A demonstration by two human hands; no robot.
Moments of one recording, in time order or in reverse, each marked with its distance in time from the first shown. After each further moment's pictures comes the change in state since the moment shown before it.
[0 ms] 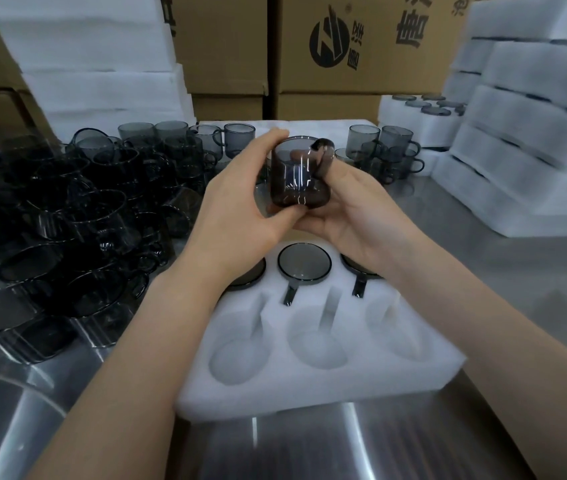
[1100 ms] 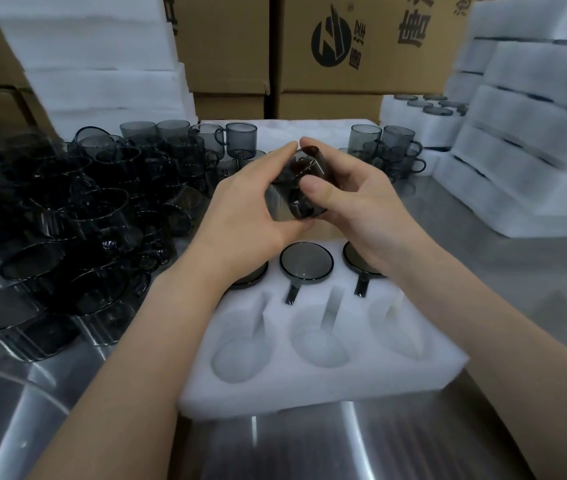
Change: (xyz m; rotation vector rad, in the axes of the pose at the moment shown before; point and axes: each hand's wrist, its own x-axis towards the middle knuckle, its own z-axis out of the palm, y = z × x) left_hand -0.001 0.010 -0.001 0.052 -0.079 -0.063; right_hand -0.001 0.000 -0.004 -0.262 0.054 -0.147
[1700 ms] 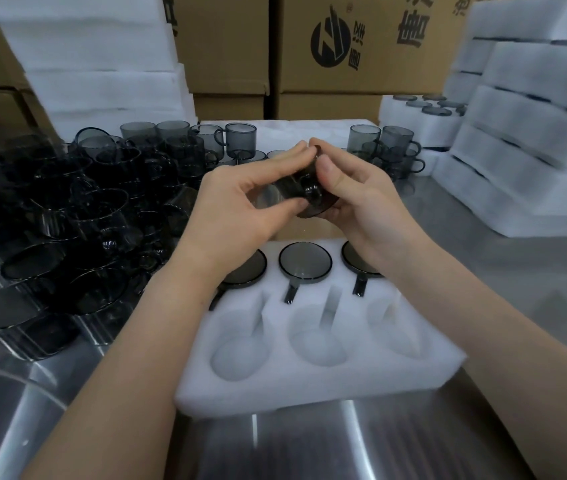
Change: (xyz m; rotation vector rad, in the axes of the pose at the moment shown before) left_hand -0.001 -0.001 -0.003 -0.349 0.030 0.075; right_hand -0.002 -0.008 0.003 0.101 0.084 0.085
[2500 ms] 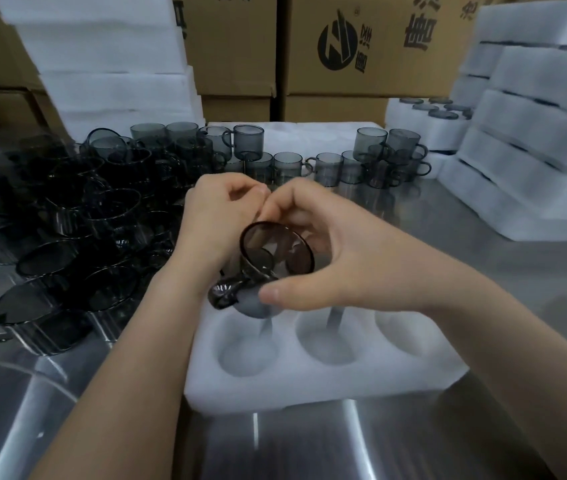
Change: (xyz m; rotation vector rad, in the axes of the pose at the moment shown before) left_hand 0.002 -0.018 -0.015 0.270 0.221 -0.400; right_hand -0.054 -0.036 0.037 -0.652 -0.474 0.005
